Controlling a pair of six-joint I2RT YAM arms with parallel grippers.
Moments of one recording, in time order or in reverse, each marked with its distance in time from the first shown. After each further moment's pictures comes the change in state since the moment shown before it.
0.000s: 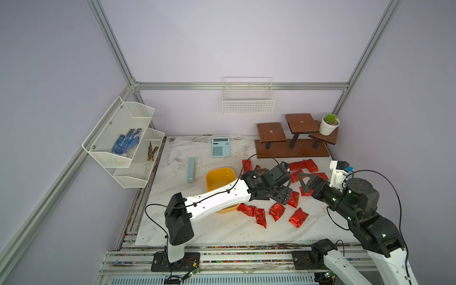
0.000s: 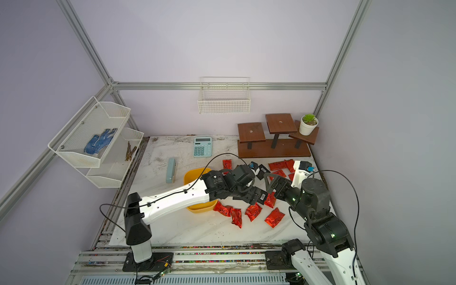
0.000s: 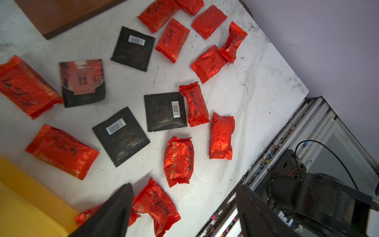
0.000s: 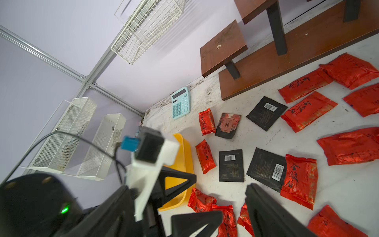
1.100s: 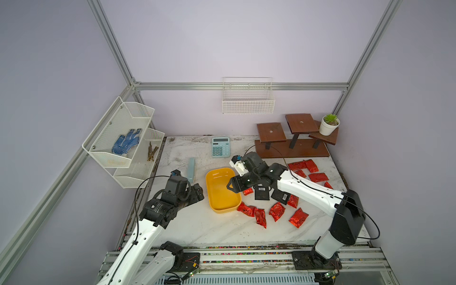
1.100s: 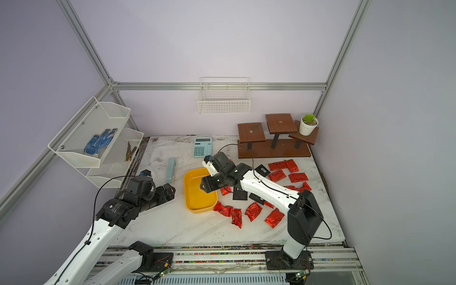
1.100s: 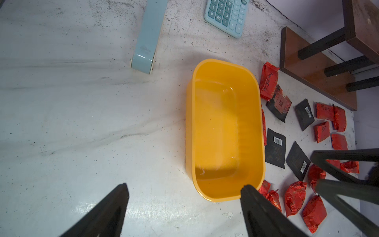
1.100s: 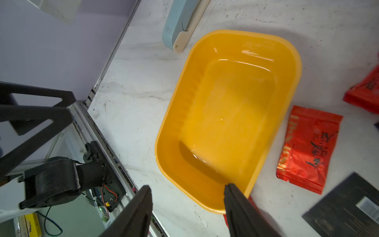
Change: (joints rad) left arm 0.806 -0.989 -0.878 -0.093 0.084 -0.209; right arm 0.541 1.115 0.457 0.108 -0.153 -0.356
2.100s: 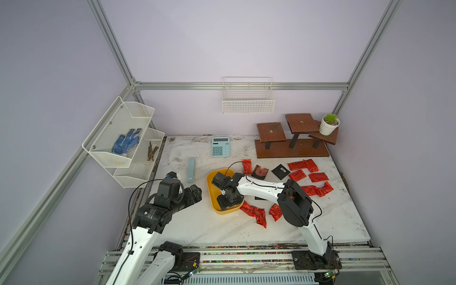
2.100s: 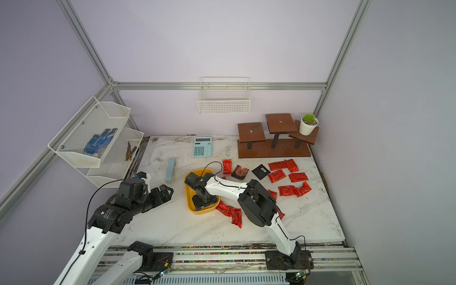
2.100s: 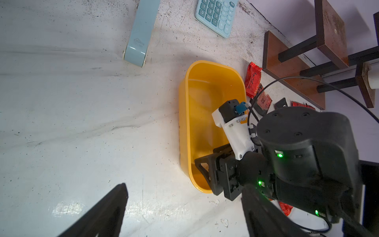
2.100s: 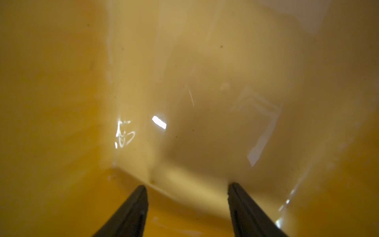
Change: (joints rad) left arm 0.059 -0.055 0.000 -0.026 0.114 0.008; right arm 0.133 0.450 0.227 -0.248 0.220 0.157
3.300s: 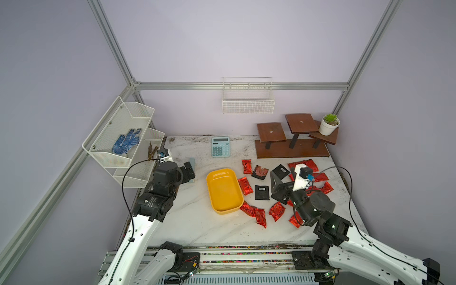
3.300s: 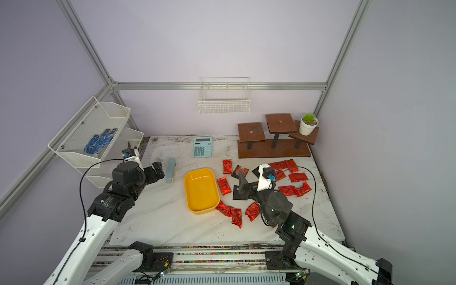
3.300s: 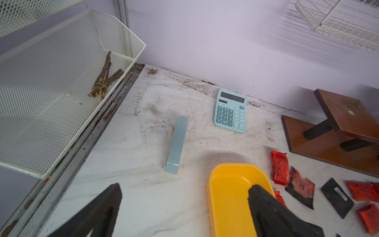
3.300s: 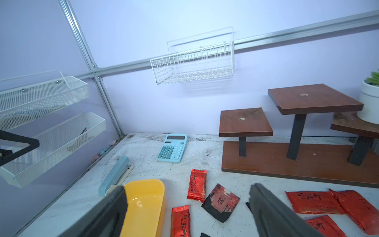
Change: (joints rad) left arm 0.008 0.093 0.059 0.386 -0.440 0.325; right arm -0.075 -1.574 -1.204 1.102 0.655 -0.406
